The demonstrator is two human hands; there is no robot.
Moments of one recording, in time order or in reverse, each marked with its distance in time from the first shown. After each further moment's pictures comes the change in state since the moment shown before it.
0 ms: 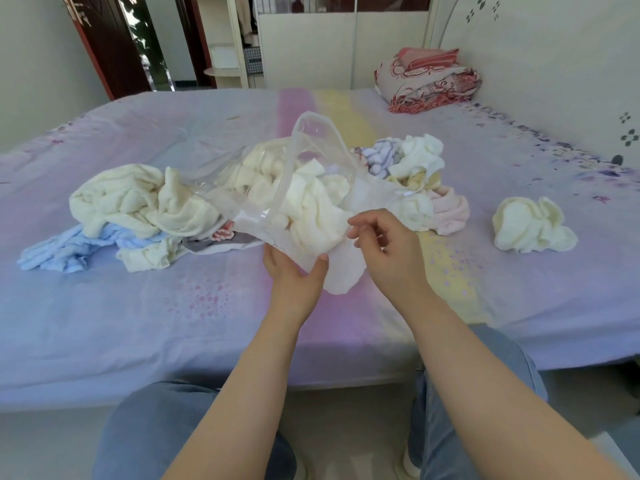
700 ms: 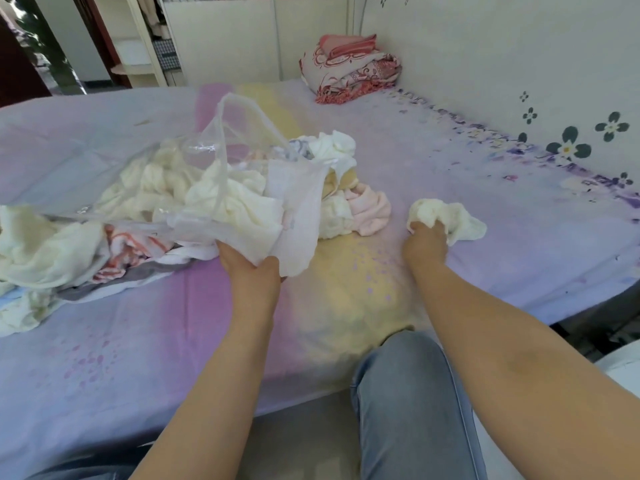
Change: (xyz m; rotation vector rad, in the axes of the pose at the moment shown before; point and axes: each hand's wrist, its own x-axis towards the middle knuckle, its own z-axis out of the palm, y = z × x) left_hand 0.042 0.021 0.107 -0.366 0.055 0.000; right_hand 0.088 0.240 -0.161 -0.751 0.170 0.723
